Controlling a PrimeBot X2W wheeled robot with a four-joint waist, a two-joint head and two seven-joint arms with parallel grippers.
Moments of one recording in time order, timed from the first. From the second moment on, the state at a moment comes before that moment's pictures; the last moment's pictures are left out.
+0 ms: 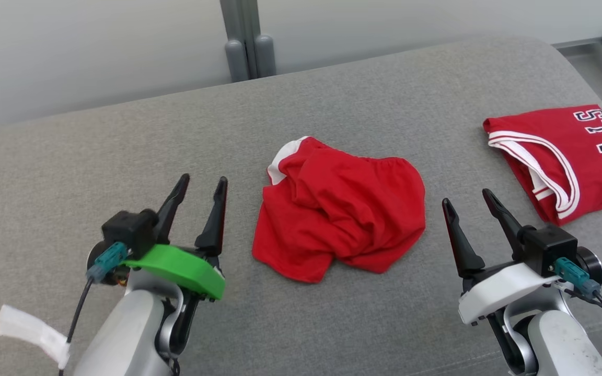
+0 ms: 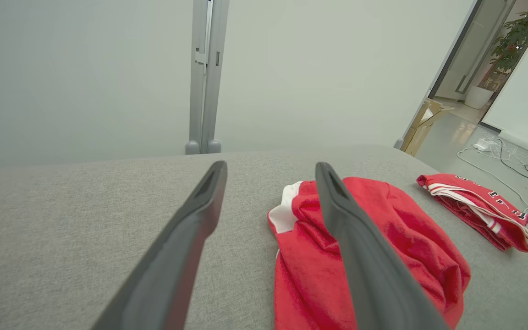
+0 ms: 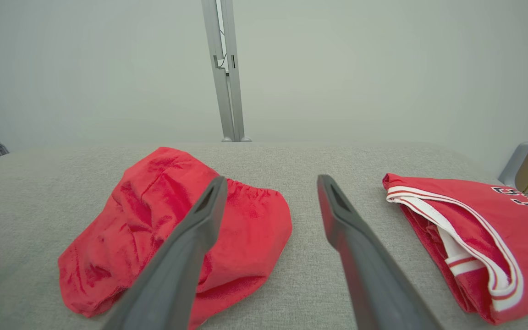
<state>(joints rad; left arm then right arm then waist) -0.40 0.19 -0.46 0.42 -0.59 -0.06 -0.26 -0.12 -0.15 0.13 0.11 0.18 0.13 -0.12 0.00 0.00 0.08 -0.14</state>
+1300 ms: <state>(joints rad) 0.04 0.12 -0.08 0.12 -0.37 -0.07 -0.26 -0.03 -0.11 0.05 0.10 0.17 0.13 -0.11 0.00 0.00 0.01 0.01</state>
